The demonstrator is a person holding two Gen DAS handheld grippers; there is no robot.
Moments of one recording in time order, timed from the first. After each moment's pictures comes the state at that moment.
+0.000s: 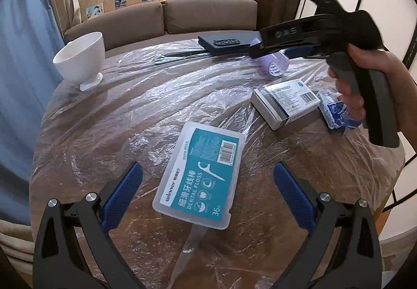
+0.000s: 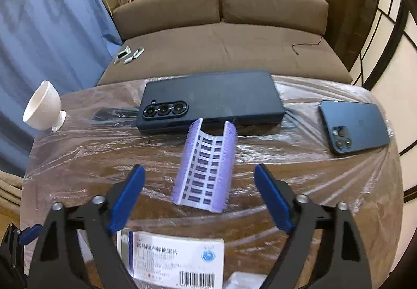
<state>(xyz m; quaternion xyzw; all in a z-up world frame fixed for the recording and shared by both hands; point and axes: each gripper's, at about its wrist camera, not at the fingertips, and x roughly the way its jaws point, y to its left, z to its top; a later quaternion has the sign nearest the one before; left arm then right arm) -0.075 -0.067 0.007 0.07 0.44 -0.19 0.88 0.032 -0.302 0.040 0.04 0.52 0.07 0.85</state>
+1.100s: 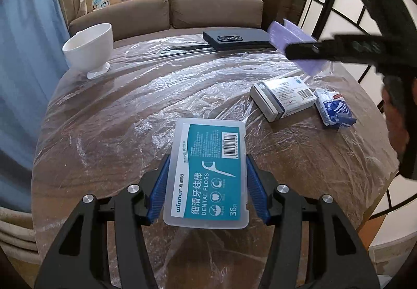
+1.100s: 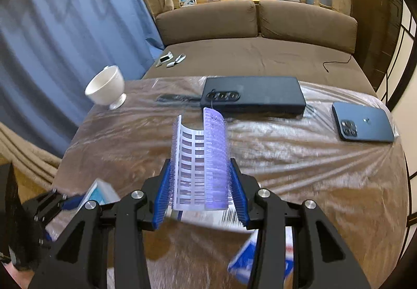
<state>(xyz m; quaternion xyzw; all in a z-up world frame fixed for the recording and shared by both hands) -0.087 -0.059 0.015 0.05 0.46 -0.17 0.87 -0.061 -0.305 0.090 0.05 0.47 0.18 0.86</state>
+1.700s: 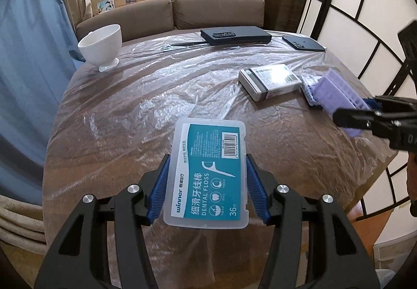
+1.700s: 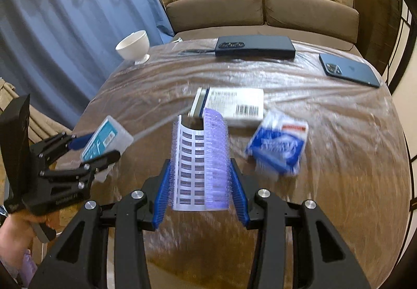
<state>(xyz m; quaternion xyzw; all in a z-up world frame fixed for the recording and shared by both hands) -0.130 -0.060 0.025 0.06 0.45 -0.16 0.88 -0.174 -0.323 0.081 0.04 0.49 0.19 0.85</state>
